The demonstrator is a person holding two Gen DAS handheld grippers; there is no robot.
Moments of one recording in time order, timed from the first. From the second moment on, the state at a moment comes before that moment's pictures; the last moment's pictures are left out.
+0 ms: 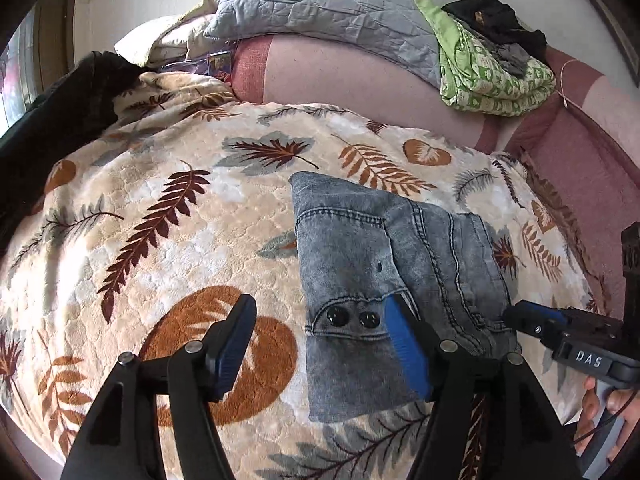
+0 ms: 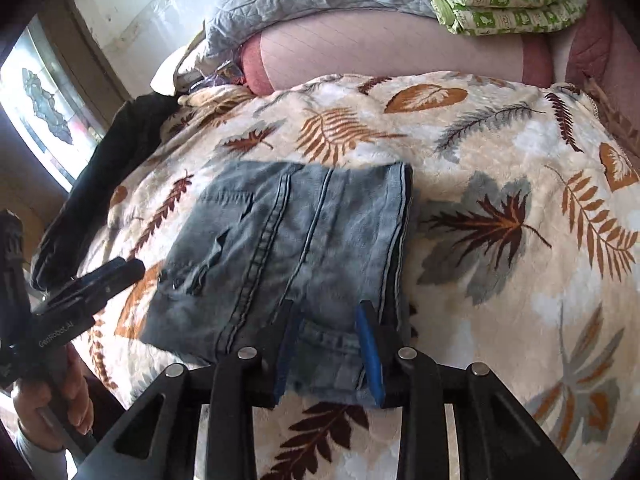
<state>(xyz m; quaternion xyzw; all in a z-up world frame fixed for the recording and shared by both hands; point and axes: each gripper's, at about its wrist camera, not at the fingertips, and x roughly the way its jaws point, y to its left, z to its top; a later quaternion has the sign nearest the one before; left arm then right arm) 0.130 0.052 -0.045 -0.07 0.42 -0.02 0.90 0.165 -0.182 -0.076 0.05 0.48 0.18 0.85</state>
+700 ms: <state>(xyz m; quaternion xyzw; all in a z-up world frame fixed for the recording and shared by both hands) 0.038 0.021 0.004 -0.03 0.37 0.01 0.93 0.026 -0.194 -0.021 0.01 0.37 0.10 0.92</state>
